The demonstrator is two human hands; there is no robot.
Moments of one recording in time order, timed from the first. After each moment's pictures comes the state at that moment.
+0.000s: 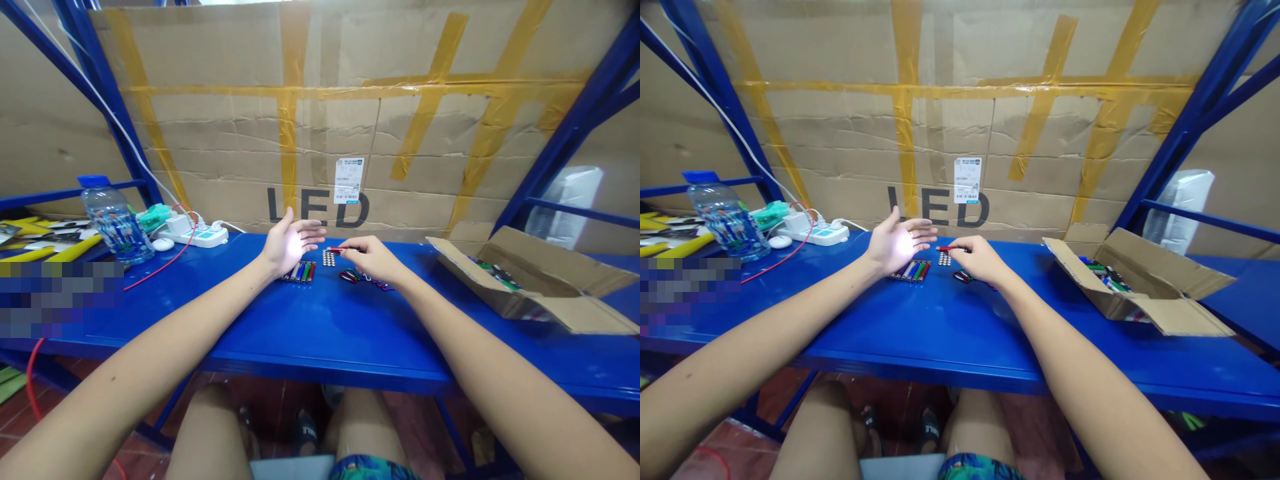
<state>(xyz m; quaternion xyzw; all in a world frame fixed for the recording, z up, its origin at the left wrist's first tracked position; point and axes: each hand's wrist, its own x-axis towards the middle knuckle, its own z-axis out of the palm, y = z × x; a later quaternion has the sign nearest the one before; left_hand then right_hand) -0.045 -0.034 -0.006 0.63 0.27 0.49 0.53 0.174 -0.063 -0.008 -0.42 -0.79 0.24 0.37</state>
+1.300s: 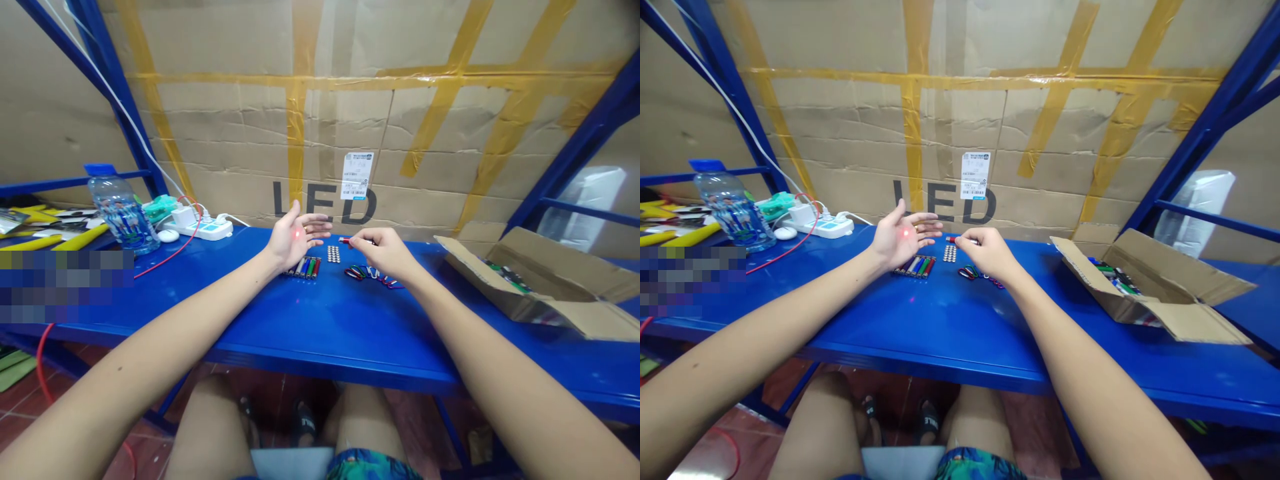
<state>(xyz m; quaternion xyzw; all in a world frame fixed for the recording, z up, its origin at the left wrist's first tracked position) -0.046 -0.033 -0.006 0.57 0.25 0.50 0.60 0.171 -0.072 0.002 -0.44 -0.77 0.19 0.43</state>
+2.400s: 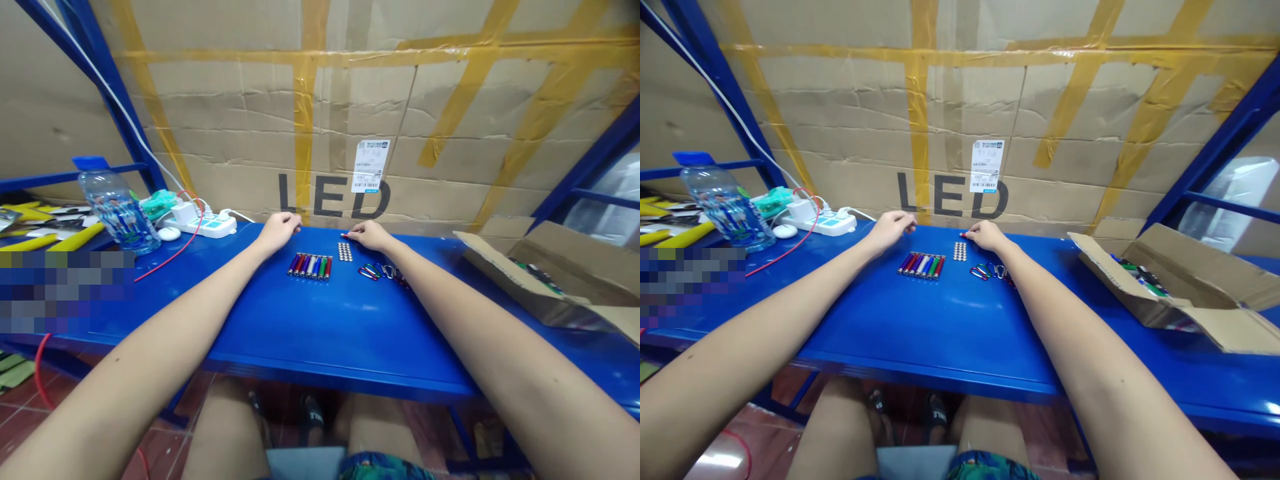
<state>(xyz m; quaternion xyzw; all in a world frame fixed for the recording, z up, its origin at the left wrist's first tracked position) -0.106 0.034 -0.031 0.68 0.48 0.48 0.27 0.174 0.070 -0.043 -0.58 -0.77 0.15 0.22</state>
